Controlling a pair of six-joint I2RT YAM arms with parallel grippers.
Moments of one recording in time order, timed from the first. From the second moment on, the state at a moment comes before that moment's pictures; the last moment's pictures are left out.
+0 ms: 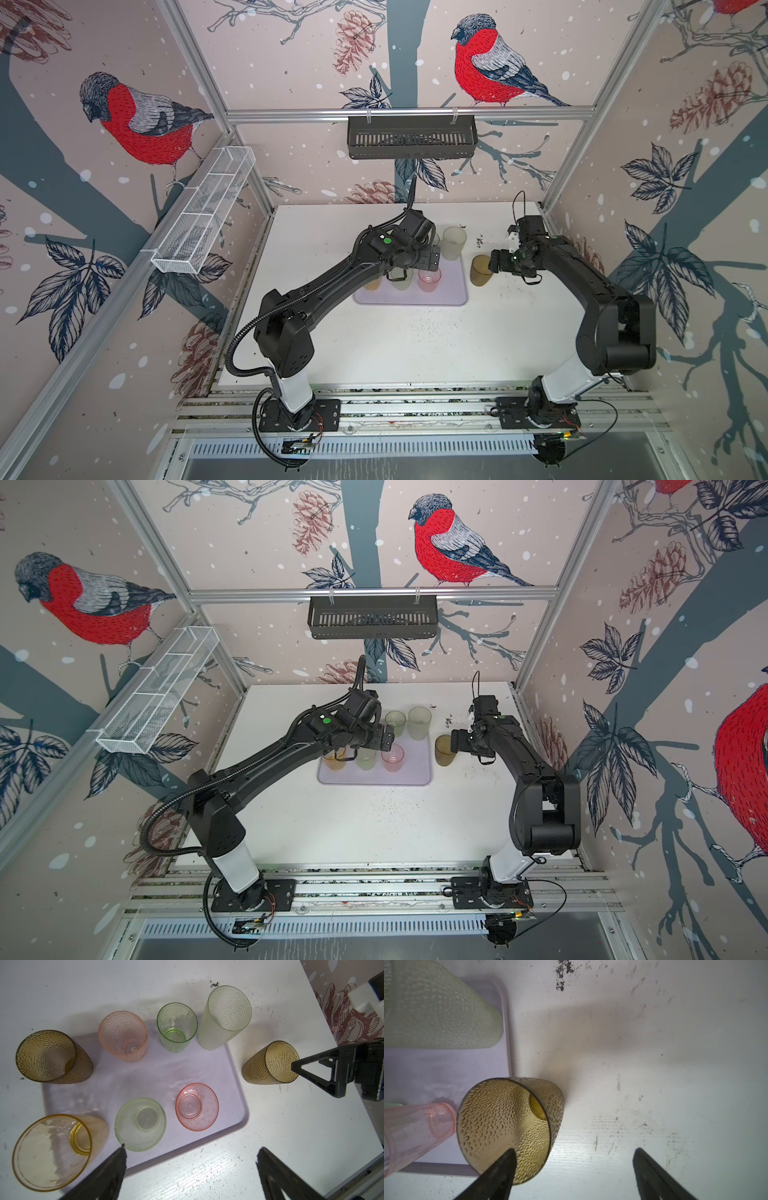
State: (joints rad) left arm -0.78 1.77 1.68 -0.80 -0.10 -0.47; right arm 0.05 1.63 1.22 -0.75 -0.13 0.13
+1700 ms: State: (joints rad) left arm -0.76 1.76 1.67 -0.80 -0.07 -0.48; right arm 0.10 1.74 1.31 -0.74 -0.12 0.10
